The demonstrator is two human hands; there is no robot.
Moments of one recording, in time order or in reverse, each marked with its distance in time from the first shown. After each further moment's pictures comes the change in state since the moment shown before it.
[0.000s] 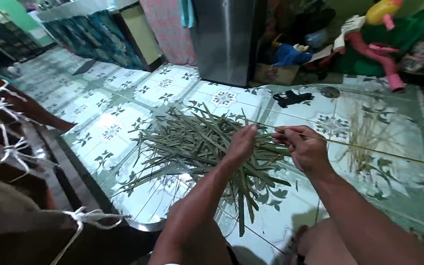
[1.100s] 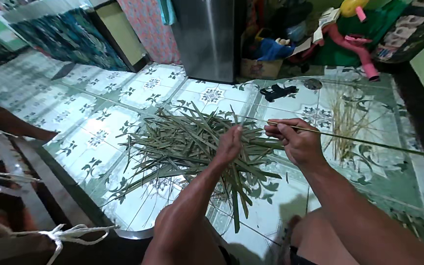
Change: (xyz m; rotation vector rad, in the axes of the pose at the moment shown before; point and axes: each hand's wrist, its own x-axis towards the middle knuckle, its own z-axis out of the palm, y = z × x) left_hand 0.001 -0.013 -0.007 0.494 0.030 0.143; right_hand -0.001 -0.010 -0.011 0.014 0.043 -0.053
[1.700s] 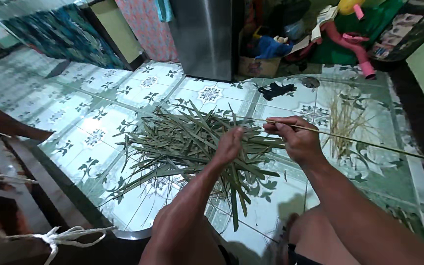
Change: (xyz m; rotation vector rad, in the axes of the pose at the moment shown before) left_hand -0.003 0.002 -0.004 -0.019 -0.073 -0.047; right_hand 0.004 0.003 -0.007 -0.146 -0.069 -0.126
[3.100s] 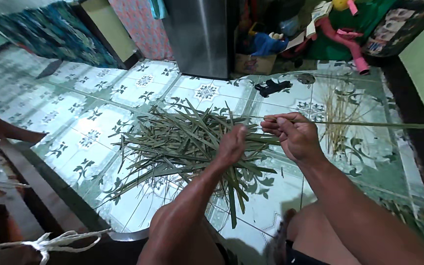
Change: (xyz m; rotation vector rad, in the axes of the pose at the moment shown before) left_hand -0.002 0.011 0.010 0.082 0.028 0.039; right_hand -0.002 -0.011 0.004 0.183 0.092 0.172
